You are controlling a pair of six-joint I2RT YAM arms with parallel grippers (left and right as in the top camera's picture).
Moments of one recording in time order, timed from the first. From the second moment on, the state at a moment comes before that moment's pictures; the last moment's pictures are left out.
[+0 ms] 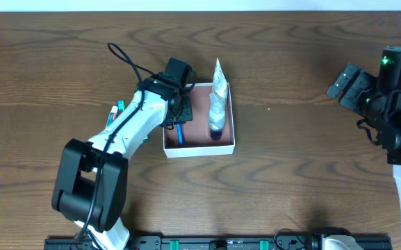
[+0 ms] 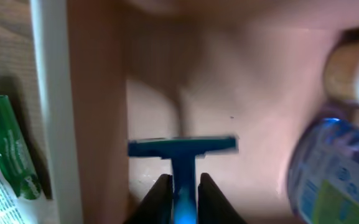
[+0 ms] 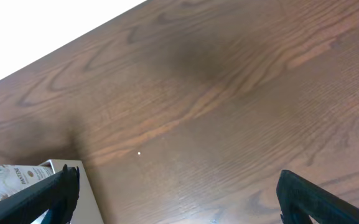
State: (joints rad) left arm -0.39 1.83 1.27 -0.77 -0.02 -0.50; right arm 0.03 1.23 1.54 -1.15 0.19 0.52
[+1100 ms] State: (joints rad) left arm -0.07 1.54 1.40 -1.00 -0.24 -0.19; right arm 0.03 1.23 1.54 -1.15 0.19 0.52
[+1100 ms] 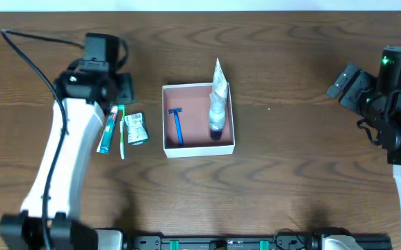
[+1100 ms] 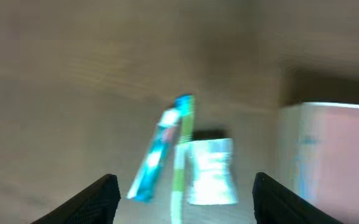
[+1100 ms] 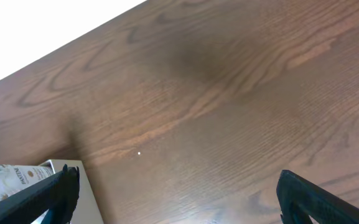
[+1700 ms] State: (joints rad) left arm 0.14 1.95 1.36 -0.98 -0.10 0.02; right arm 0.03 1.23 1.54 -1.15 0.19 0.52
